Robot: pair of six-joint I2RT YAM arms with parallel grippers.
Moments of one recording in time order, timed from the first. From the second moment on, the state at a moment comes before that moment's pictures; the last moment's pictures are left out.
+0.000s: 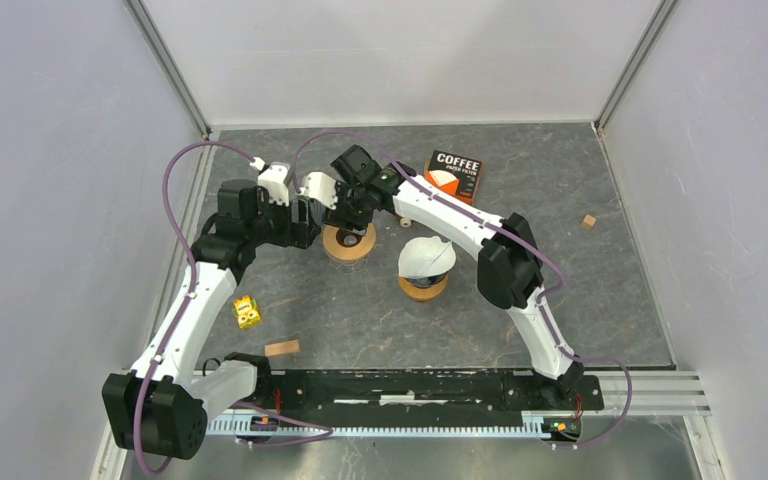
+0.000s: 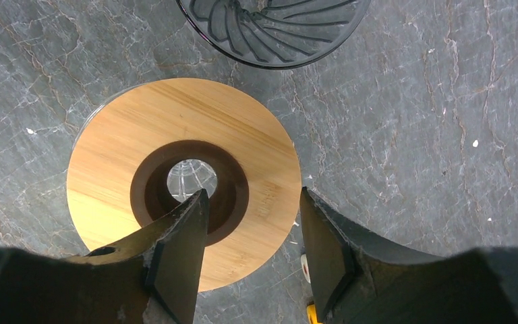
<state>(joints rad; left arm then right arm) -0.15 1.05 0.89 -0.45 0.29 -0.02 0.85 2.24 2.10 -0.79 -0.15 -0.57</state>
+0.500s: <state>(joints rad) -0.15 1.05 0.89 -0.46 0.26 -0.02 0.87 2.24 2.08 -0.77 -0.15 -0.57</state>
